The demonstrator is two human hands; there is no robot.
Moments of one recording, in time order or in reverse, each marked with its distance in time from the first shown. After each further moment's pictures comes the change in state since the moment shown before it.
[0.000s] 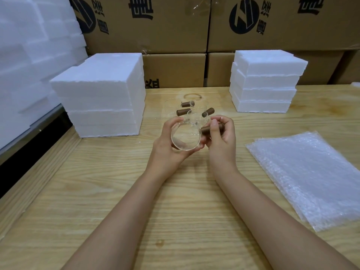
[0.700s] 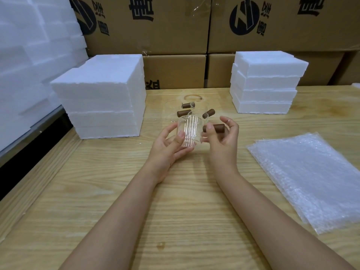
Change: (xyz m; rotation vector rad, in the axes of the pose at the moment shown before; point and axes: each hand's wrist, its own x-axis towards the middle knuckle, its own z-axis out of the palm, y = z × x) left_hand 0.008 -0.004 -0.001 -0.756 -0.107 -0.420; right_hand 0.001 0.006 -0.003 -0.076 0.039 0.008
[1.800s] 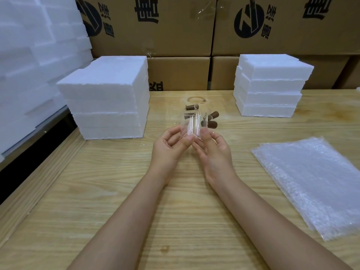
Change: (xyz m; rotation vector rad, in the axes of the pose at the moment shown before) left_hand 0.001 -0.004 0.002 0.024 0.156 0.110; right_hand -0.009 0.002 0.015 0.434 -0.075 0.415
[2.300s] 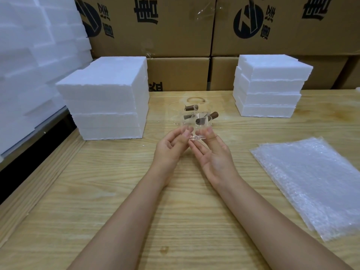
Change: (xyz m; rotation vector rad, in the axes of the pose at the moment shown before) left_hand -0.002 0.002 0.003 -0.008 -0.085 -0.056; right_hand 0.000 -0.007 -0.002 0.159 -0.090 0.079
